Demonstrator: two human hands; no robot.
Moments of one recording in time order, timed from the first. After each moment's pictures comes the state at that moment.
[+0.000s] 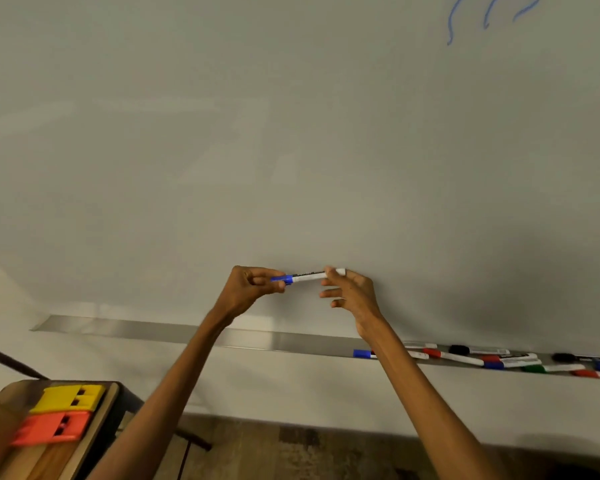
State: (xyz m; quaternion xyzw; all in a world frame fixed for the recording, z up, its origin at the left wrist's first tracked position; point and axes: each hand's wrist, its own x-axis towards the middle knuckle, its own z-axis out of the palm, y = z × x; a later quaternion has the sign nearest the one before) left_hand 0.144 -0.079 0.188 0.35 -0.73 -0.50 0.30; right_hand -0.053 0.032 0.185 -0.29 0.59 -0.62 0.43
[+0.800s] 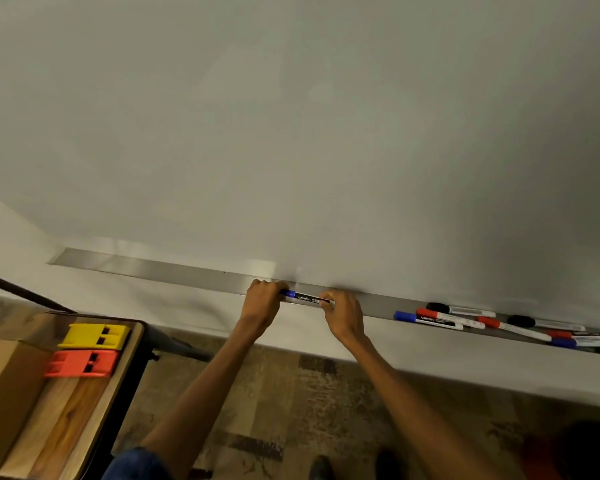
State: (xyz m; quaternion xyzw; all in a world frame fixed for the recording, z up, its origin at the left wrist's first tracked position) left_hand 0.177 -0.125 -0.018 0.50 -0.85 -0.14 0.07; right_hand 0.008 -0.033 -0.032 -0.50 0.78 -0.30 0.23
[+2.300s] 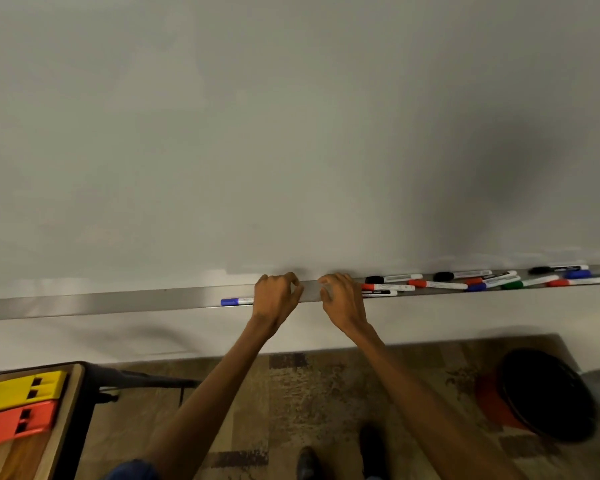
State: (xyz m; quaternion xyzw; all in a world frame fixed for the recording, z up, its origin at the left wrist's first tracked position) left_hand 0.060 -0.067 0.001 0.41 -0.90 -0.14 0.11; right_hand -0.077 0.029 -0.027 -0.50 0.81 -0.30 0.06
